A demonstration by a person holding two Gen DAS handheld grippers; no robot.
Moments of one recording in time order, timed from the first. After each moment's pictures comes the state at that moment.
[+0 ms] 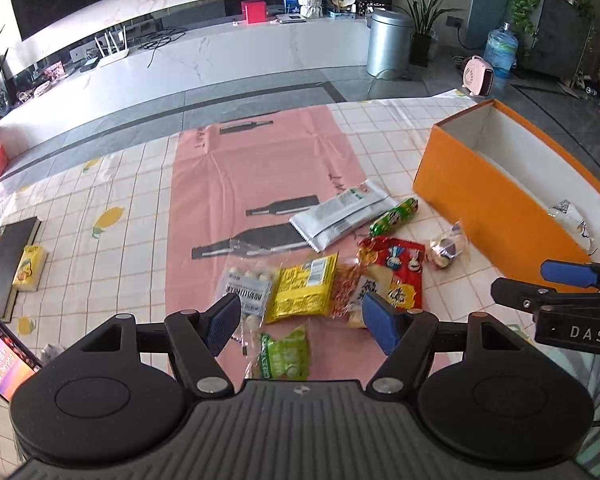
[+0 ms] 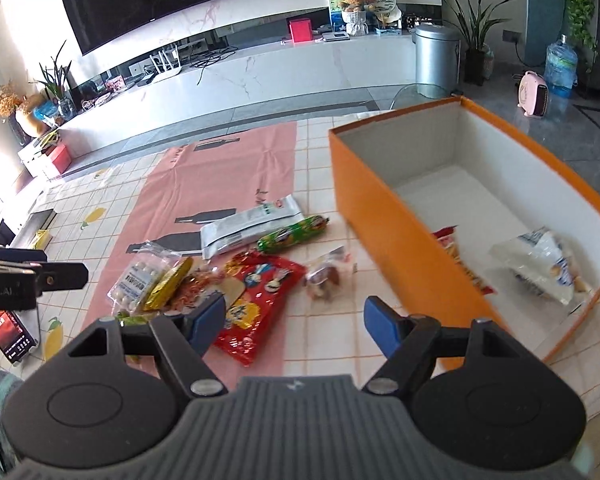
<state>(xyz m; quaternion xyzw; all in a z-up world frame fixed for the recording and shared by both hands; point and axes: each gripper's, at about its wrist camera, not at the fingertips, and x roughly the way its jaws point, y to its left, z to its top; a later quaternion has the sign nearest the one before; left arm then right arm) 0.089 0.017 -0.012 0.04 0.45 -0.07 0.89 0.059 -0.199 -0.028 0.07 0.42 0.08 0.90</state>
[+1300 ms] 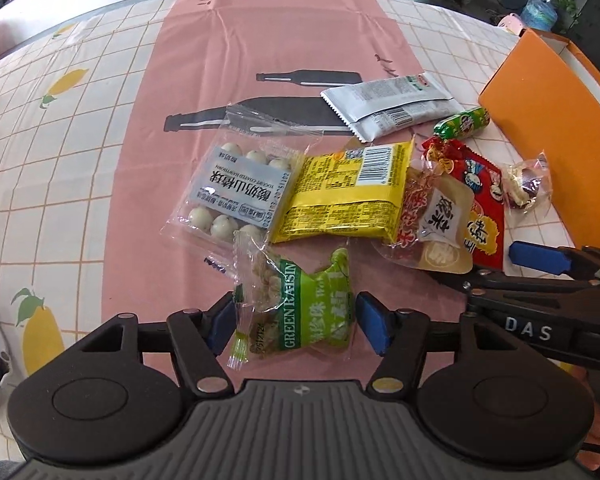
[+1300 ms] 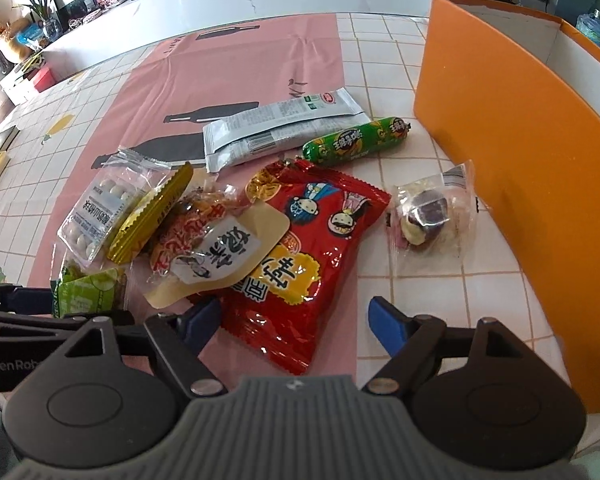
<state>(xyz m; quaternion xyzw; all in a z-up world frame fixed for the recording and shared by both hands) 0.131 0.049 -0.130 -0.03 0.57 -0.06 0.82 0.128 -0.126 -0.130 0.02 0.52 0.09 0.85</state>
